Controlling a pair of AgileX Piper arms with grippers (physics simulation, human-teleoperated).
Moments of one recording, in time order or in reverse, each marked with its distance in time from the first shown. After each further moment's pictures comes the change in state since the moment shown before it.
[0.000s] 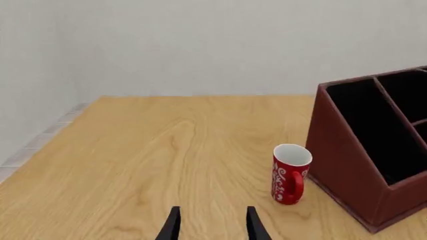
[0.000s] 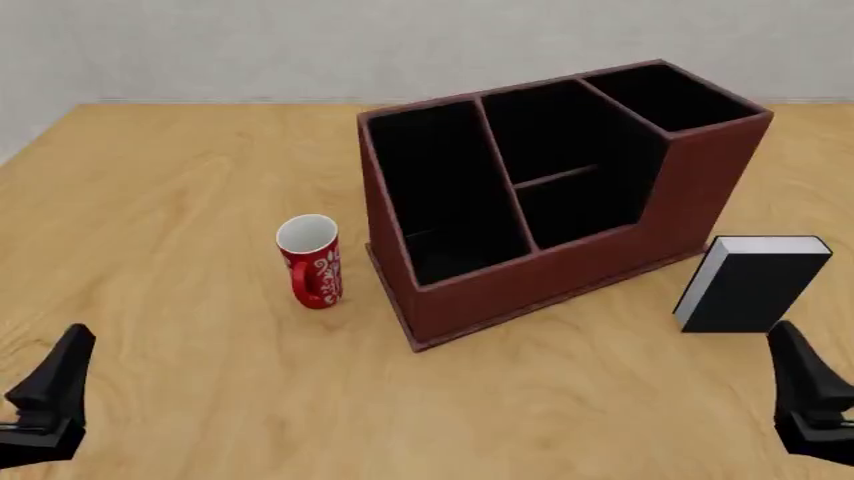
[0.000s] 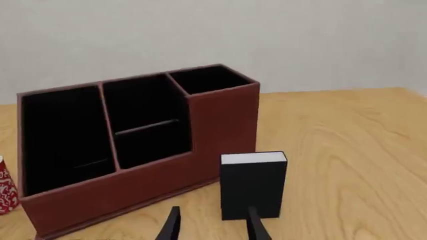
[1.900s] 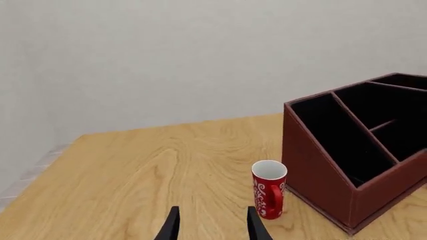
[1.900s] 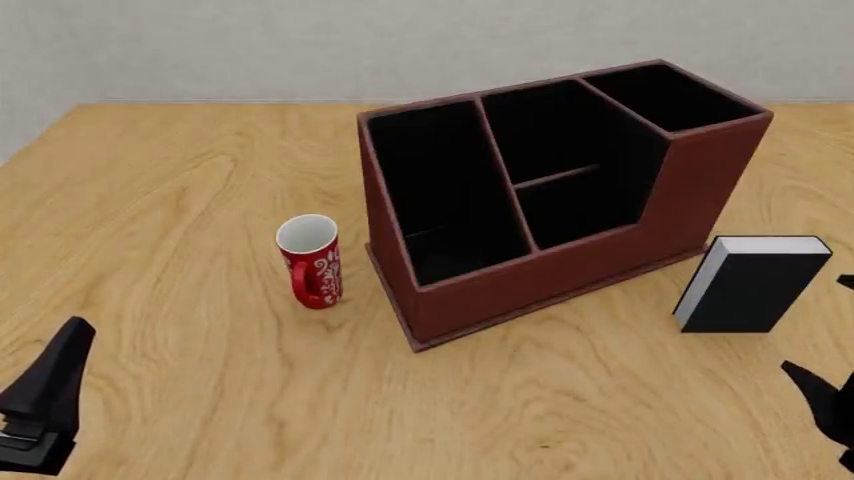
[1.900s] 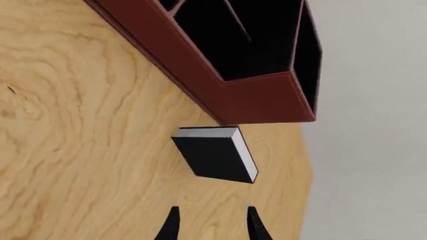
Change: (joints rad) left arm -0.117 -0.054 -0.035 -0.018 0.066; right arm 0.015 0.372 -0.474 0.661 -1.205
